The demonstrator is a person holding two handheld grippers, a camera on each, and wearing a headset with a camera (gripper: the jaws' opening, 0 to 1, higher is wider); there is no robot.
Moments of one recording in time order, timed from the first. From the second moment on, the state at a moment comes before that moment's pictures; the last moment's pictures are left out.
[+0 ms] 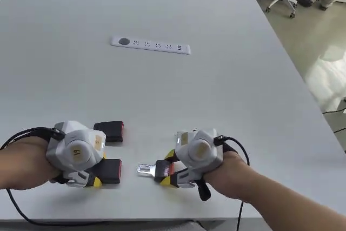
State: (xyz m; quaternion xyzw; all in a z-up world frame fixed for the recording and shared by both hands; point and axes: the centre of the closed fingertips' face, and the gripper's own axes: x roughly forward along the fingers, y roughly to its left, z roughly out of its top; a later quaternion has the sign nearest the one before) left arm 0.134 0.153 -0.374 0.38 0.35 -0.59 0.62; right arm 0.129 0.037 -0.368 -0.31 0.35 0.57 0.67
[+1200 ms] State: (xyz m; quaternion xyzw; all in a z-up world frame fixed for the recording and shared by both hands) left arm 0.130 0.153 -0.373 0.38 0.34 -0.59 0.62; right arm 0.127 0.086 -0.367 -0.31 0.32 0.60 0.66
